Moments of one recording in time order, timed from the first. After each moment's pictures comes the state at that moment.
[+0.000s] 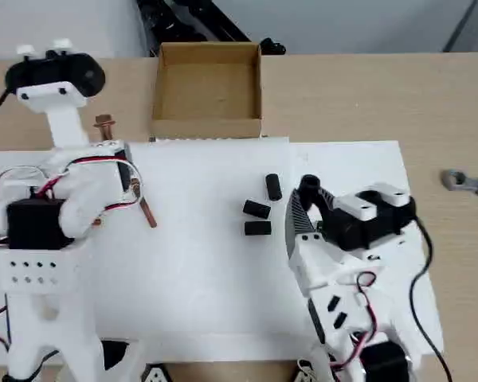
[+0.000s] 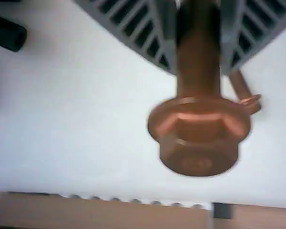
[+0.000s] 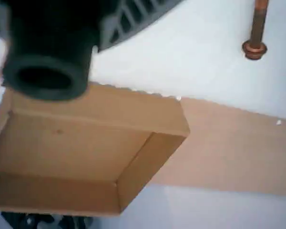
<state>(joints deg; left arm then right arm) -0.8 -33.1 8.0 82.6 12.7 -19.0 -99.3 68.9 47.7 -10.4</state>
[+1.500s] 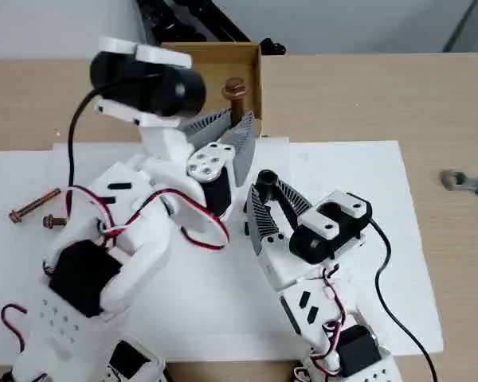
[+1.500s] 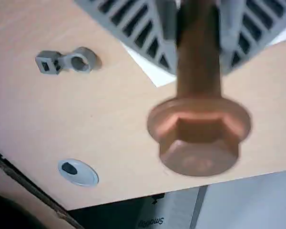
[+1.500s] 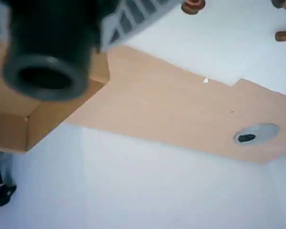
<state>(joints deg) 31.0 -40.1 8.0 59.1 21.1 -29.5 -101.1 84.8 24.7 -10.4</state>
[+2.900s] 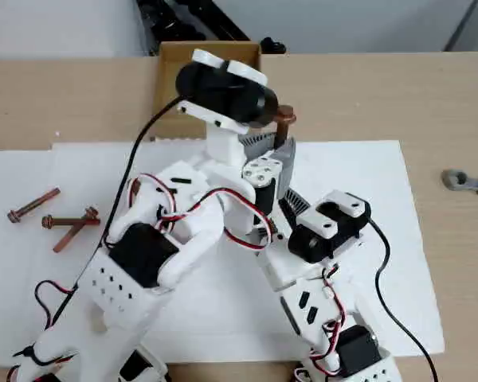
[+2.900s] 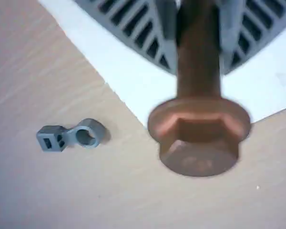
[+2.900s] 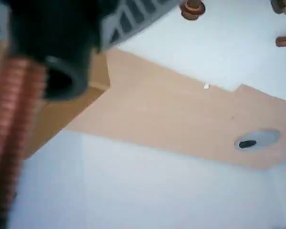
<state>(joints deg) 36.7 -34.4 17.3 52.6 19.8 -29.5 -101.1 85.2 24.7 -10.4</state>
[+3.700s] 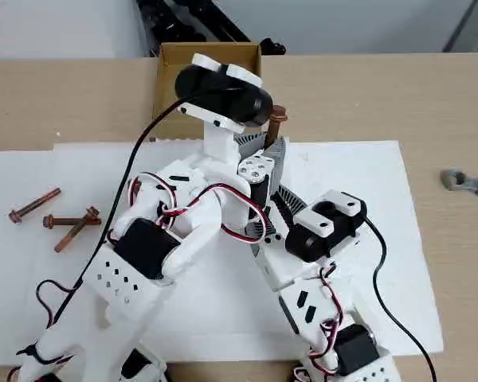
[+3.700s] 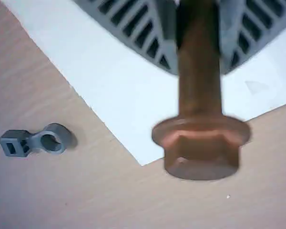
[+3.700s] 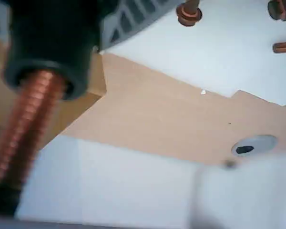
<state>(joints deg) 33.7 -34.2 21.5 49.5 18.5 -29.8 -100.9 85.3 24.7 -10.4</state>
